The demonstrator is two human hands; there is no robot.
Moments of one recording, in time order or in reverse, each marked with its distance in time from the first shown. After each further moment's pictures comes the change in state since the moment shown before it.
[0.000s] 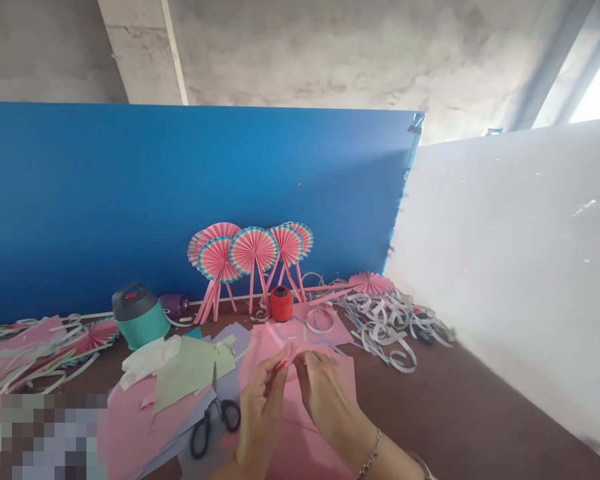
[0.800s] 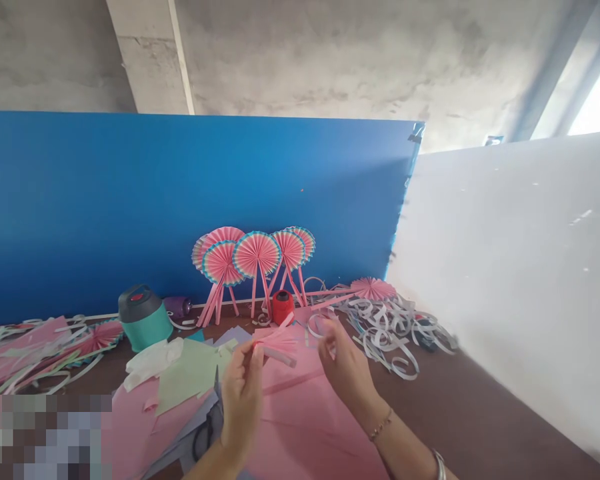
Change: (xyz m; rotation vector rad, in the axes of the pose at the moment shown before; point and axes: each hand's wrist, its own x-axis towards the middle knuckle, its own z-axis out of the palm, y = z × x) left_hand 0.021 0.027 -0.016 -0.015 0.113 0.144; right_hand 0.018 0.036 -0.013 0.112 0.255 0.099
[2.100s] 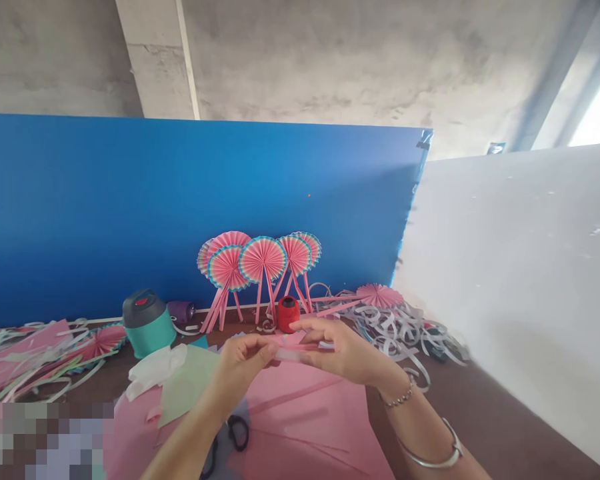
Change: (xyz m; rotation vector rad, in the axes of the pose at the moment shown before) left_hand 0.051 0.042 -0.025 0.144 -0.399 -0.200; right_hand 0.055 -0.048 -0.056 0.582 -0.671 -0.148
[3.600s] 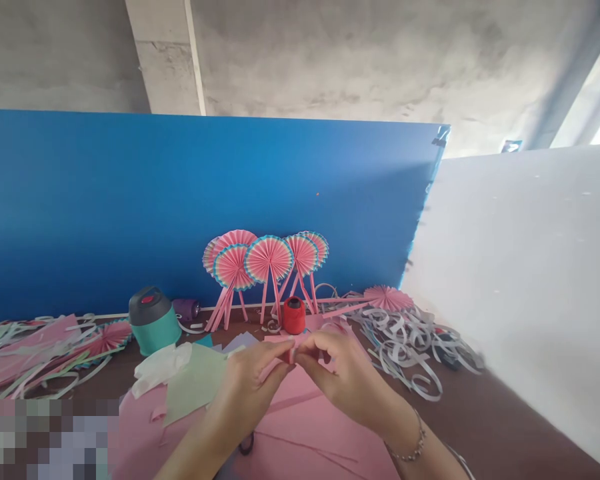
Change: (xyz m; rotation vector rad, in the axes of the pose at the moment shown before) left_hand -0.013 0.007 0.003 0.488 0.041 0.379; right_hand -0.004 -0.028 0.030 -0.233 0.229 -0.099
